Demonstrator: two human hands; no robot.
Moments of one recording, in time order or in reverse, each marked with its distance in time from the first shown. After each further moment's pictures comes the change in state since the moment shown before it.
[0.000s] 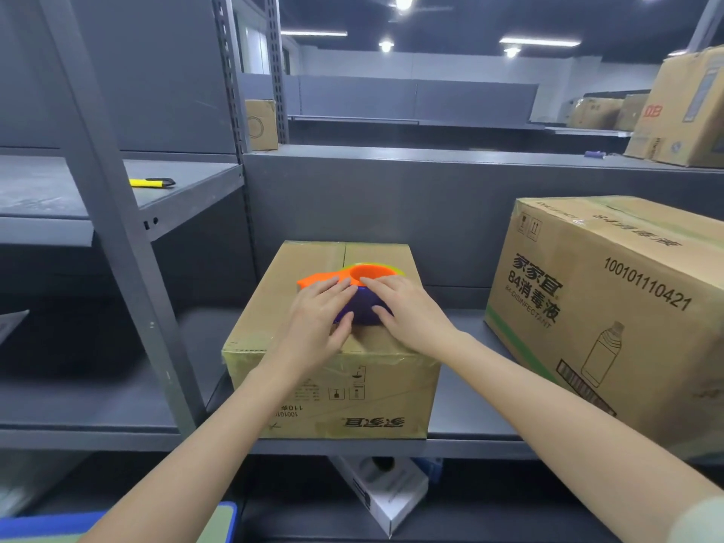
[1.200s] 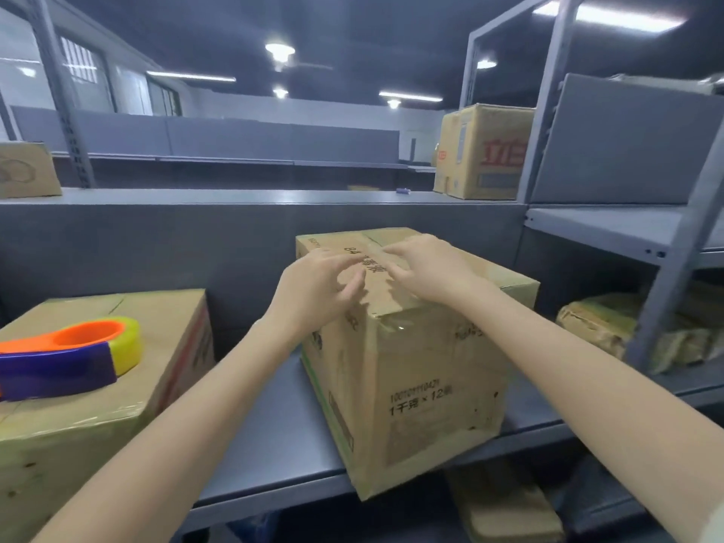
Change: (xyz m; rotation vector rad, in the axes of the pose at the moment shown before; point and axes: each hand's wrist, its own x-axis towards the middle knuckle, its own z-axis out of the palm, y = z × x) left_hand 0.183 0.307 0.120 -0.143 0.062 0.100; right_hand -0.168 0.268 -0.230 -0.270 0.095 0.362
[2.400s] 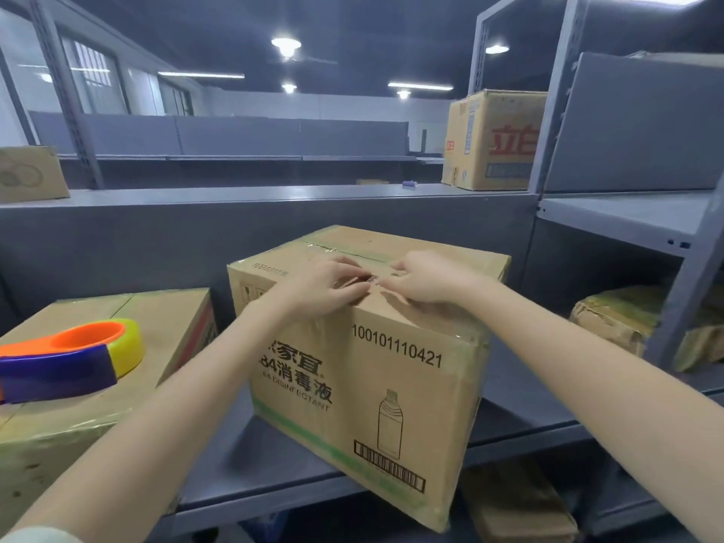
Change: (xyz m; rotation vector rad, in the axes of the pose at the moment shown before) left_hand 0.026 -0.027 0.016 -0.079 -0.508 0.018; right_hand 0.000 0.000 0.001 0.176 -0.358 0.137
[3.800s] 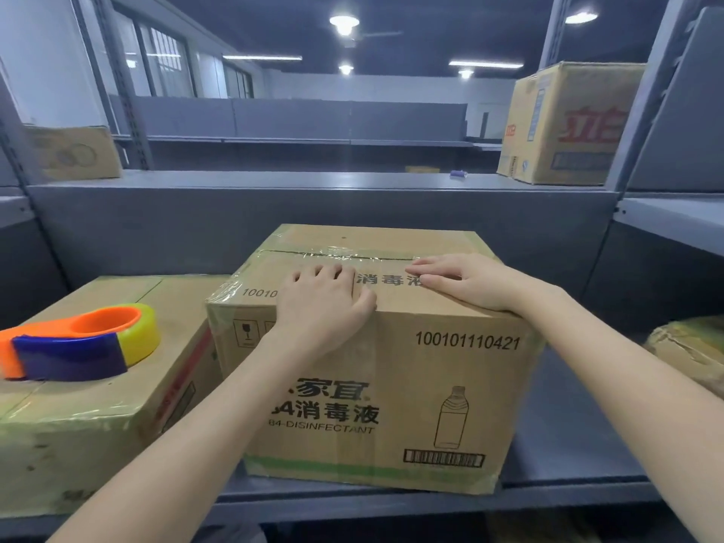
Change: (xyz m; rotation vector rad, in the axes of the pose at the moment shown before) left_hand -0.001 0.013 0.025 0.428 0.171 -0.473; right_hand 0.070 0.077 0.015 0.156 -0.090 -0.400
